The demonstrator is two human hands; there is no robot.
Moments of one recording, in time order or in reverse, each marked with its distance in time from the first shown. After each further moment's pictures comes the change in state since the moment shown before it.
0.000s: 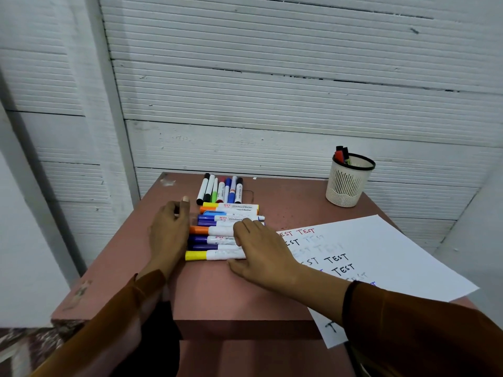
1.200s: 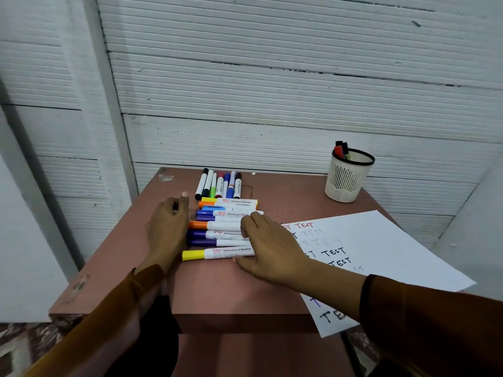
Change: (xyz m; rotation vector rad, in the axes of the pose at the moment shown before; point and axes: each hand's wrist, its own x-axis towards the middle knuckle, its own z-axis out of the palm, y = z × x) left_hand -0.002 0.002 -0.001 0.019 -0.046 -0.028; right_hand -0.009 0.003 -0.016 -0.019 -0.093 0.062
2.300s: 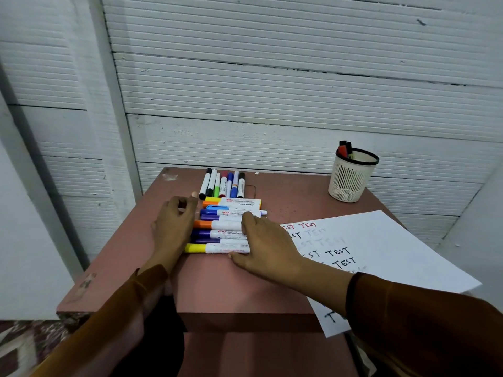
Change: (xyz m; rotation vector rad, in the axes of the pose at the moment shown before) left_hand -0.002 0.000 -0.002 -0.062 -0.041 -0.033; right_hand 0.011 -0.007 0.014 0.027 0.022 0.082
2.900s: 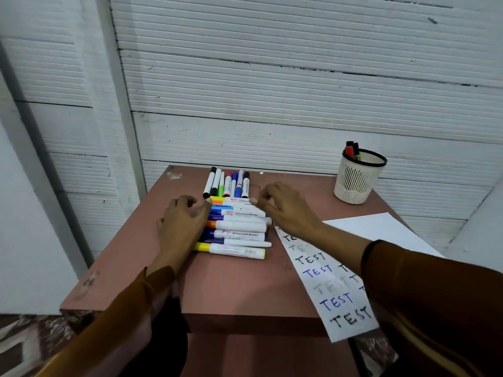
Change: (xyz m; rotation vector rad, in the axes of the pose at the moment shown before) left_hand -0.002 0.004 0.001 0.244 -0.020 0.057; right_hand 0.044 0.056 -0.016 0.257 0.062 0.094
